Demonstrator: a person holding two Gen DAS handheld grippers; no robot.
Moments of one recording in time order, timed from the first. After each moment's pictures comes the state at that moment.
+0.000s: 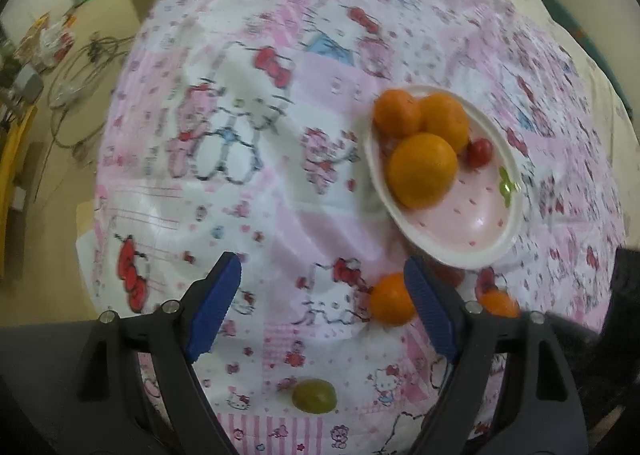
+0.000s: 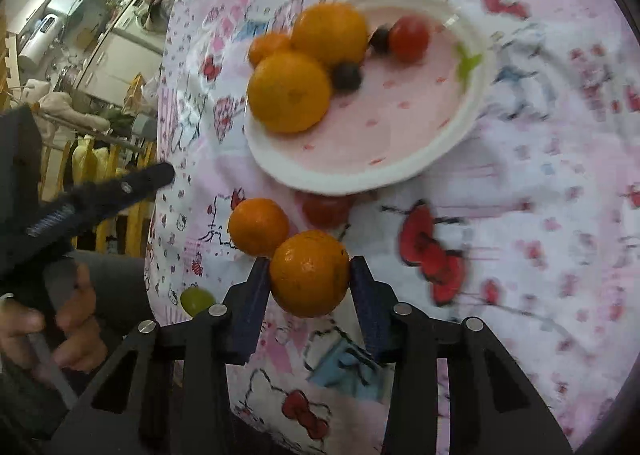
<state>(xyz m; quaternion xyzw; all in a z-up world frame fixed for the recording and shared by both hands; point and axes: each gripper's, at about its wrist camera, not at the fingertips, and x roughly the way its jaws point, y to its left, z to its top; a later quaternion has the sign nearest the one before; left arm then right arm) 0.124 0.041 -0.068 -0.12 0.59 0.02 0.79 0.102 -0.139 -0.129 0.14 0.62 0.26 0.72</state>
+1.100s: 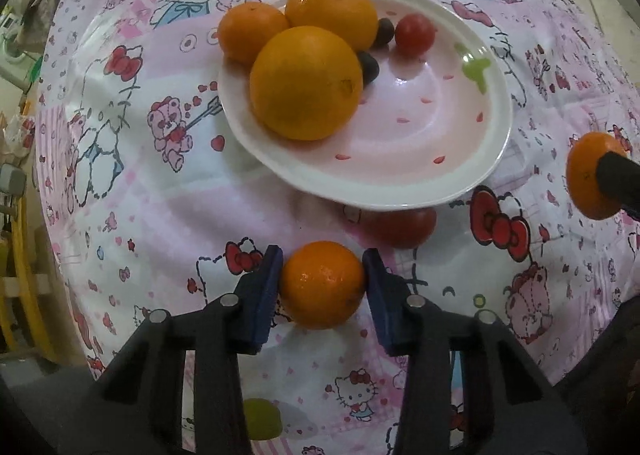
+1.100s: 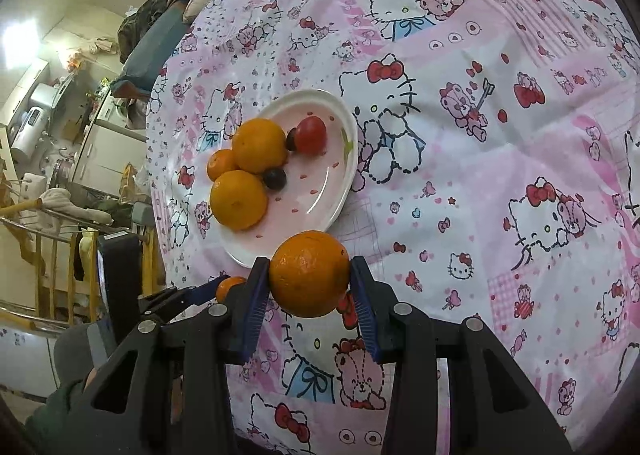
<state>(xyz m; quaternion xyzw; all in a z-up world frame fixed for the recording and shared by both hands) 0.143 -0.068 -0.118 0.03 0.64 -0.05 0.76 0.112 -0.222 -0.101 0.24 0.57 0.18 0.76</state>
